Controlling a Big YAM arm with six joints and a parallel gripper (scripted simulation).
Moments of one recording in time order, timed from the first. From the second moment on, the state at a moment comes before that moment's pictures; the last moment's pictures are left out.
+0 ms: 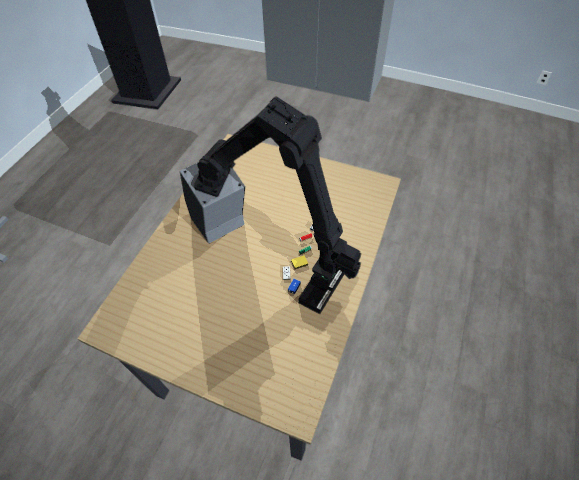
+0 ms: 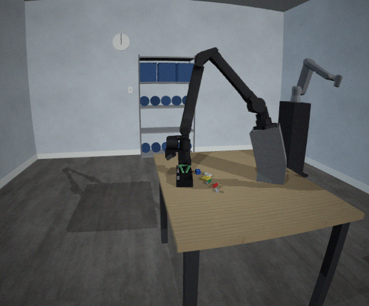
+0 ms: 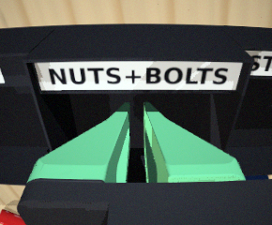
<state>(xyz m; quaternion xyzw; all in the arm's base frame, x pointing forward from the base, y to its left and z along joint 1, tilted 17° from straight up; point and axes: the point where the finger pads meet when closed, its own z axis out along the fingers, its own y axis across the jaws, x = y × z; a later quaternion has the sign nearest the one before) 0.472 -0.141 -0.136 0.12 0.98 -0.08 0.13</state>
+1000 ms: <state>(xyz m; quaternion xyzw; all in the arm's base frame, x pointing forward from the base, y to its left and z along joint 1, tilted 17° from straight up) 0.465 -0.138 -0.116 0.12 0.98 -0.08 0.12</state>
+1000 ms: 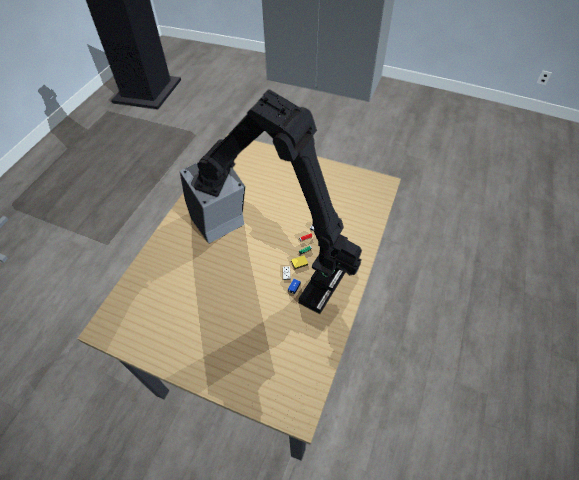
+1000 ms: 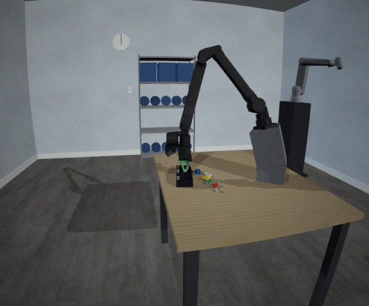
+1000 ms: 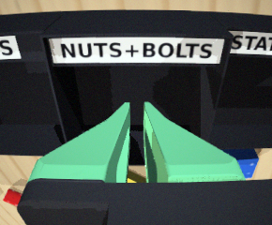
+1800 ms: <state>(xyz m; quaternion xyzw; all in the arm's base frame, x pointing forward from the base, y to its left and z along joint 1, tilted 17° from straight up) 0.466 -0.119 -0.073 0.12 0.98 -0.08 0.13</state>
